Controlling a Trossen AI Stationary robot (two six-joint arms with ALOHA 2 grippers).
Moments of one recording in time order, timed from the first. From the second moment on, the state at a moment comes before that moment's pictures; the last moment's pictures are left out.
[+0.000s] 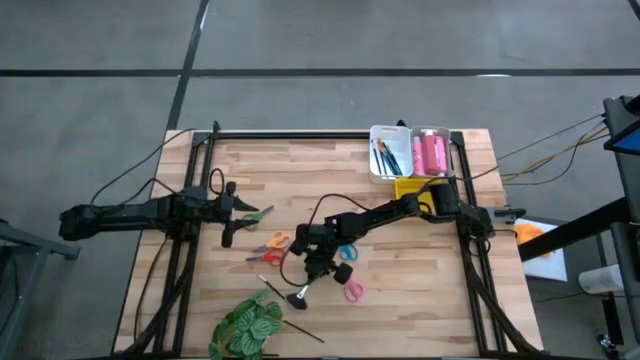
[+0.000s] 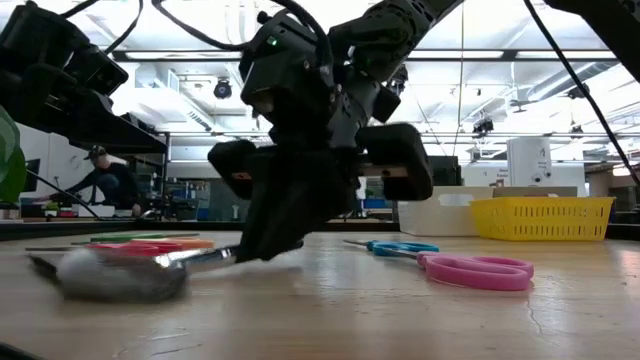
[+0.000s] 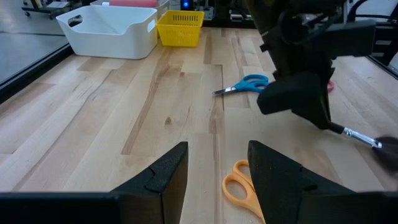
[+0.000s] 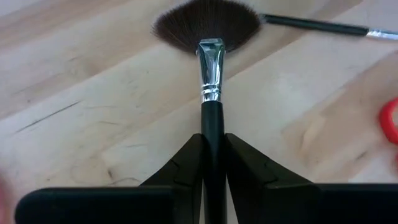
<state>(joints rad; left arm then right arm) 0.14 0.27 0.06 -0.14 0.09 0.02 0.11 2.25 1.55 -0.31 -0.52 -0.73</state>
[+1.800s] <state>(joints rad) 0.14 0.27 0.06 -0.14 0.09 0.02 -0.45 1.66 1.50 -0.64 0.16 0.21</state>
